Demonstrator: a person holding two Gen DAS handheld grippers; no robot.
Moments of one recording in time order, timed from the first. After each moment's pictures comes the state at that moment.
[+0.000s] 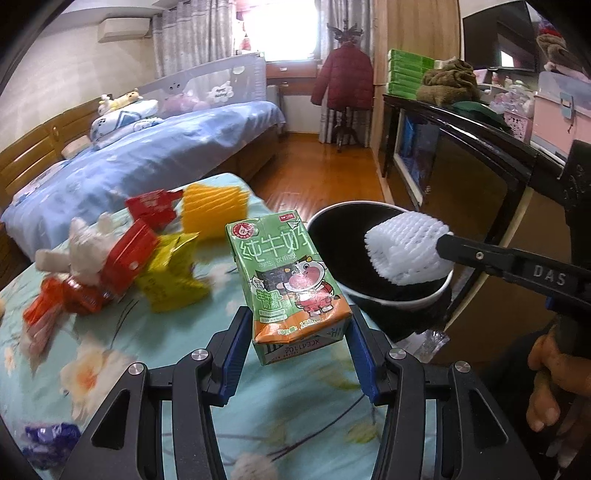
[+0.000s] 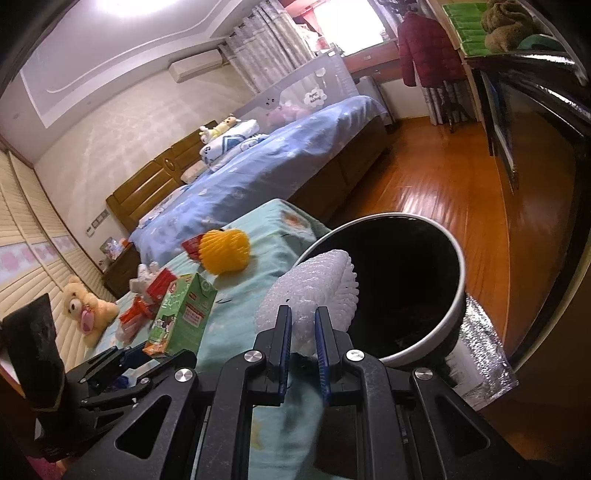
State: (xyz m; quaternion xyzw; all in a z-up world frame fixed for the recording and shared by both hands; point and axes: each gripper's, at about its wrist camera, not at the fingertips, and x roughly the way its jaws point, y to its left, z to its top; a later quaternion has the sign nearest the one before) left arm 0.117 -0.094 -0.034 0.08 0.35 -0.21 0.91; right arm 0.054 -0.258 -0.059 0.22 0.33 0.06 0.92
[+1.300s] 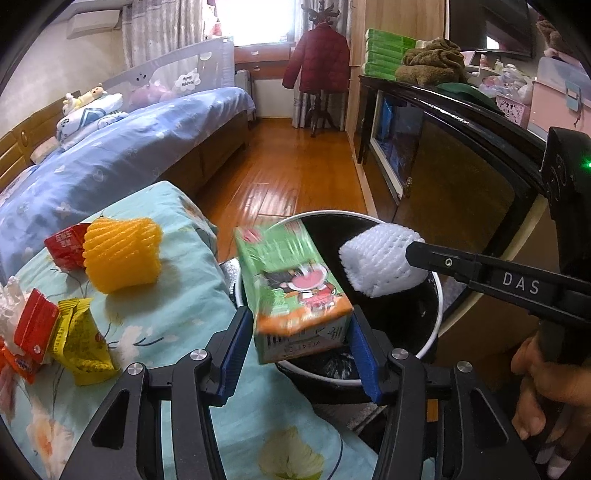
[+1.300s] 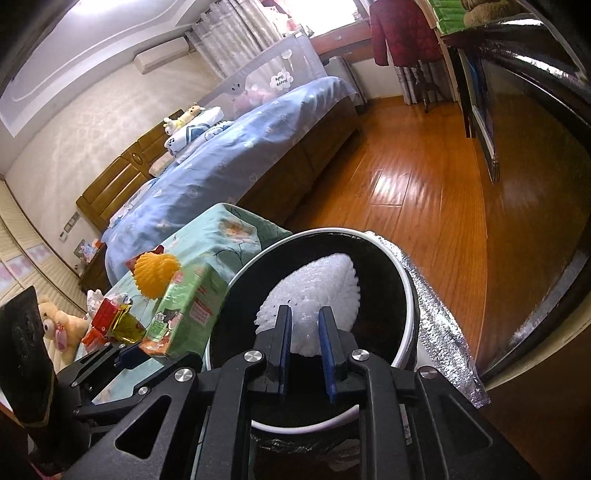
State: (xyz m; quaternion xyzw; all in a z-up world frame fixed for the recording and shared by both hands) left arm 0.190 -0.161 -0.049 0.09 0.38 -0.24 0.89; right arm 0.104 -0.317 -0.074 0.23 0.38 0.02 0.90
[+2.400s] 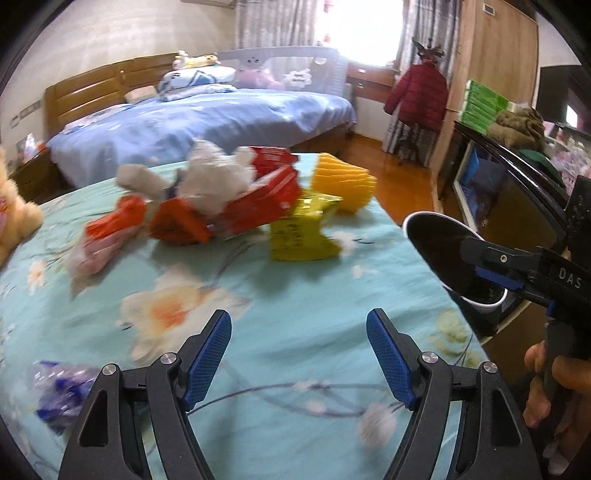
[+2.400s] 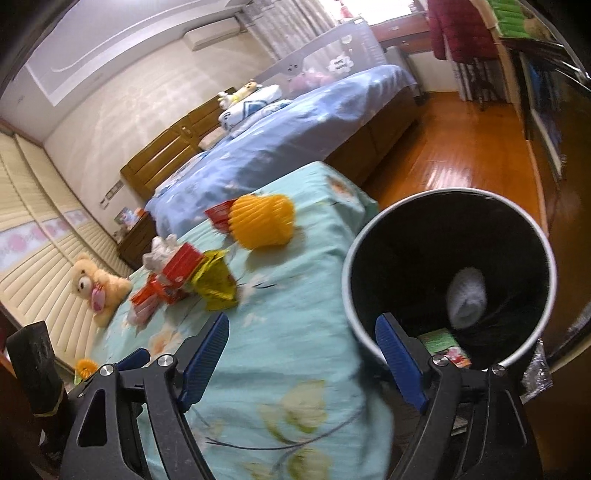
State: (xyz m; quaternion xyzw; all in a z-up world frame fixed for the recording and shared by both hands) left arm 0.077 0.000 -0.038 -0.02 0.37 -0.09 0.92; right arm 0.092 -0.190 -0.066 0.21 0.38 0.13 0.89
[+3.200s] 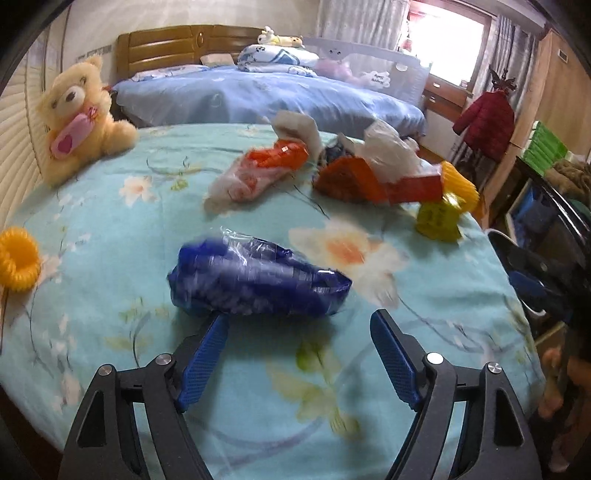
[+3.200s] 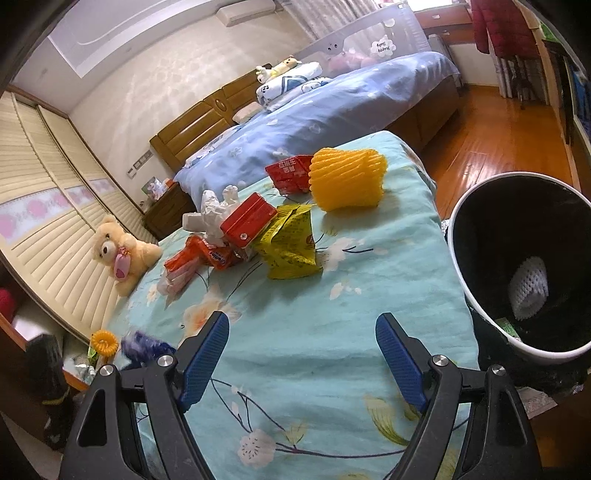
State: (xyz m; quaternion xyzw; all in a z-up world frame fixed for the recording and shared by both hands) left arm 0.035 0.112 -0.032 -0.10 0.40 0.01 0.91; right arm 0.098 -0.126 -0.075 0.19 0.40 0.19 0.88
